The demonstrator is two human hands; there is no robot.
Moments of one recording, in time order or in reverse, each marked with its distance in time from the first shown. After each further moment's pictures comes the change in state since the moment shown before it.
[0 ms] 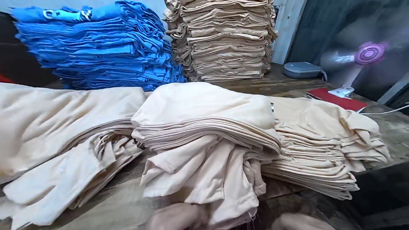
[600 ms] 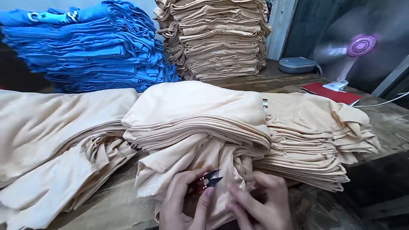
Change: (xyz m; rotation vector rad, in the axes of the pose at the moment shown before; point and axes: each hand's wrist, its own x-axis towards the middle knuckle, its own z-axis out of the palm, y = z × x) left_hand 0.036 0.015 0.055 -0.251 0.574 -0.133; right_hand 0.061 0.012 0.070 -0.169 0.830 -0.047
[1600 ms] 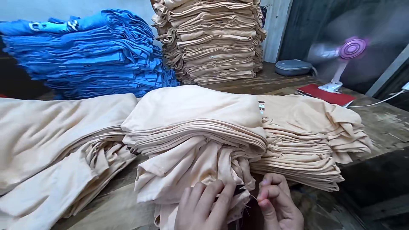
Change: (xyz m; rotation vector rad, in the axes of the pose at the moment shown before) left_hand 0.007 0.034 0.020 0.597 -0.063 0.418; right_hand -0.007 -0.004 -0.002 0.605 0.223 0.346
